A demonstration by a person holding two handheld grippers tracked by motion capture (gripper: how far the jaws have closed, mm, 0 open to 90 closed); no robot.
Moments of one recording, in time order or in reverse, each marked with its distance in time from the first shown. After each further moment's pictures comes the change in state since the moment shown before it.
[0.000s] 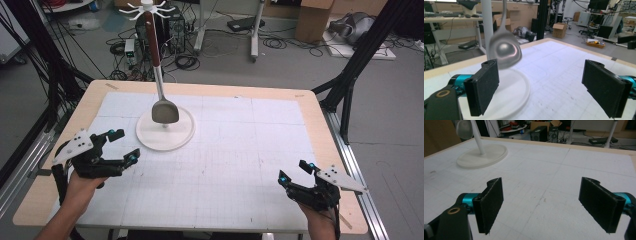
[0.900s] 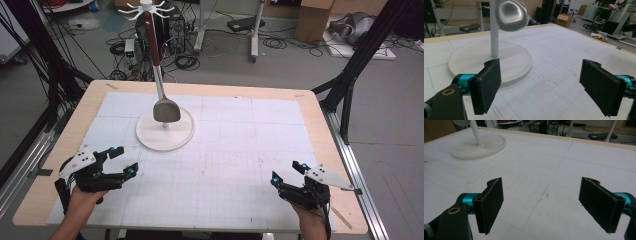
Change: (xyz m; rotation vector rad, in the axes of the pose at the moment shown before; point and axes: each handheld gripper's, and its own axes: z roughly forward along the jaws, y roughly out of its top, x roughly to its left) left arm 0.006 -0.041 -0.004 0.086 0.030 -0.070; right arm 0.007 -0.007 0.015 0.047 -0.021 -0.030
